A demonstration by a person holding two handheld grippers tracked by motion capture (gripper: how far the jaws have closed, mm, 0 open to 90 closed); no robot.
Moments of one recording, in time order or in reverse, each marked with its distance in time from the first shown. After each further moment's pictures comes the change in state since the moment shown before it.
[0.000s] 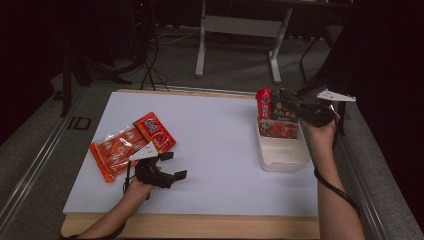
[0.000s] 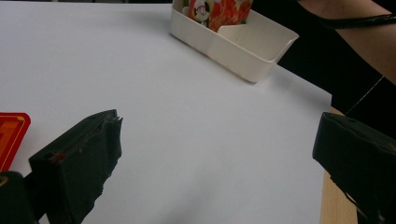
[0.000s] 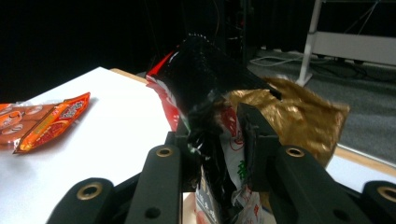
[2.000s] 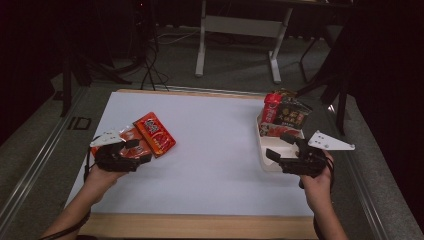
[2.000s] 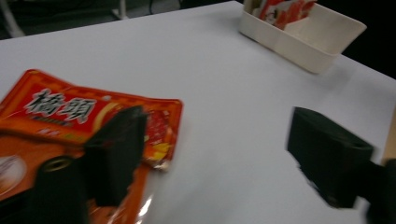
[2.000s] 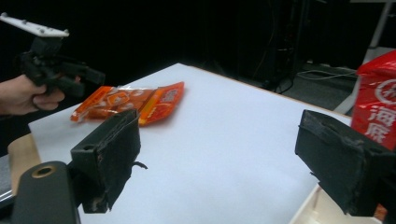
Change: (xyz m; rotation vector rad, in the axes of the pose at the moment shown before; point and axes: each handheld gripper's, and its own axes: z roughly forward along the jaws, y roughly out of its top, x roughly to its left) left arm 0.045 0.028 -0.094 0.067 0.234 0.042; right arm 0.152 -0.042 -0.063 -0.066 0.155 -0.064
